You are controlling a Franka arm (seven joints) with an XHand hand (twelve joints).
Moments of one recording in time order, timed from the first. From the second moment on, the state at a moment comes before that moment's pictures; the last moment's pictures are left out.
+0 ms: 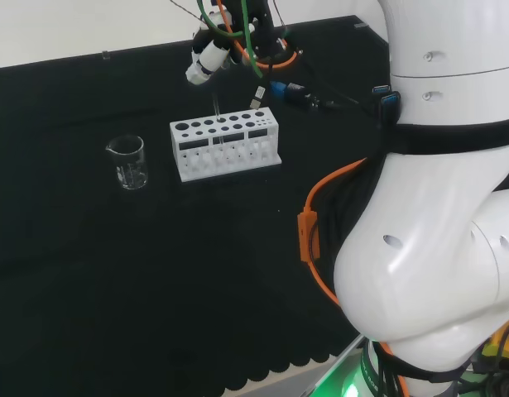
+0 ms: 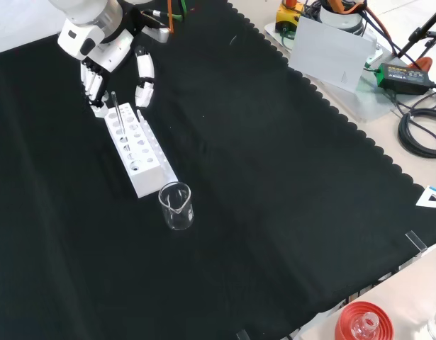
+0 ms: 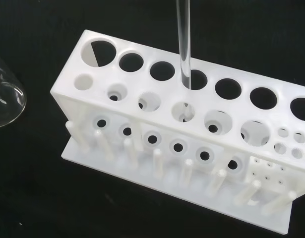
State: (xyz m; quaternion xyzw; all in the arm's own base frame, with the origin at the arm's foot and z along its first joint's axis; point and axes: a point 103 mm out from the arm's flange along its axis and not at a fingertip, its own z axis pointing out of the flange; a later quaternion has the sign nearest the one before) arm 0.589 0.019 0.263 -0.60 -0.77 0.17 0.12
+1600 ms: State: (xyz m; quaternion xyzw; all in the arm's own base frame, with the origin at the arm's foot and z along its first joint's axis) arm 0.611 0.019 0.245 -0.61 -0.78 0.15 0.07
